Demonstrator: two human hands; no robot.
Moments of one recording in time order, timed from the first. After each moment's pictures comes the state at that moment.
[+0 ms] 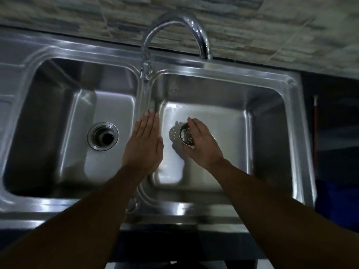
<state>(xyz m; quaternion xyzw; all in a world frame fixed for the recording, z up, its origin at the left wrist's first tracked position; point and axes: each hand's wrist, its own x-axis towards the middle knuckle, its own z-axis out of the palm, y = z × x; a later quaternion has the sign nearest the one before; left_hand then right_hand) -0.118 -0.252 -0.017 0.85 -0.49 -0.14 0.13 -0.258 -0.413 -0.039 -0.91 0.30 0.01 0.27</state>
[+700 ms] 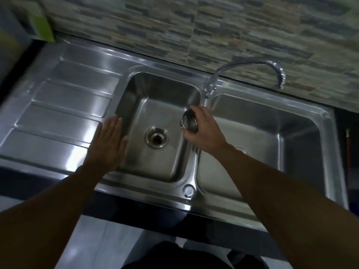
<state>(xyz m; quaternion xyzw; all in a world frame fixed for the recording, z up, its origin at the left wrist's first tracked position) 0.019 -0.022 0.046 0.92 -0.37 -0.11 0.13 -0.118 -0.309 0.050 -0.93 0.20 -0.06 0.31</state>
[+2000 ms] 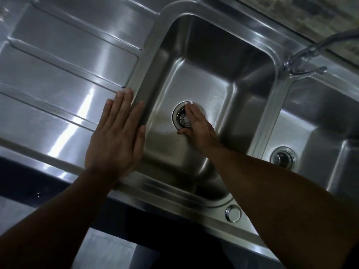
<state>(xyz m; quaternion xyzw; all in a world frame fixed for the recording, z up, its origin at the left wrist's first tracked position) 0.052 0.014 -0.029 0.91 -0.38 0.00 0.14 -0.025 -0.232 -0.137 -0.93 0.17 0.14 0.30</state>
